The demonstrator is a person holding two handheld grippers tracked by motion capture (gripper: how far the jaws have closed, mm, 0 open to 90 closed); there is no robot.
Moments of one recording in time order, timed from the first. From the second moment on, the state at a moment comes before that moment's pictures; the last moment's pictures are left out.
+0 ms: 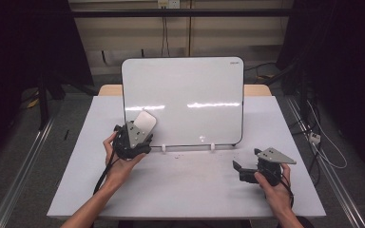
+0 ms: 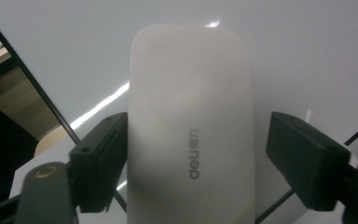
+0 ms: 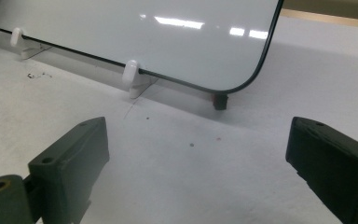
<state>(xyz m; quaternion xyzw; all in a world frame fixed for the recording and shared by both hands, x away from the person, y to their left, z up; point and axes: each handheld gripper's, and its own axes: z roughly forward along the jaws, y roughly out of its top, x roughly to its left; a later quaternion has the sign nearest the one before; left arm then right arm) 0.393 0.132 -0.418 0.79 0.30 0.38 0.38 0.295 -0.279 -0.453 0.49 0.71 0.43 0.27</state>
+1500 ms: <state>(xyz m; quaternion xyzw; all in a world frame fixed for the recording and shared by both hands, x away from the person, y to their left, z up) 0.340 0.199 -0.402 0.77 0.38 0.27 0.44 0.286 -0.282 -0.452 0.49 0.71 0.43 0.27</state>
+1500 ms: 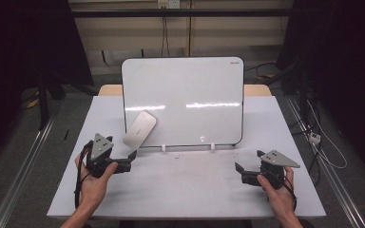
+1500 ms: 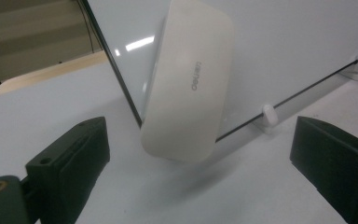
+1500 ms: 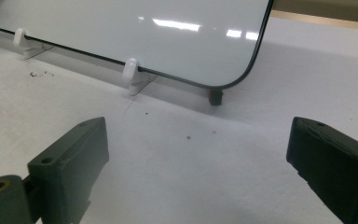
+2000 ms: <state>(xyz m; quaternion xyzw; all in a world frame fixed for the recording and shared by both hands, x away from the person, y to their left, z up) 0.327 0.210 -0.430 0.76 0.42 0.23 0.44 0.284 -0.284 -0.453 0.49 0.71 0.43 0.27</state>
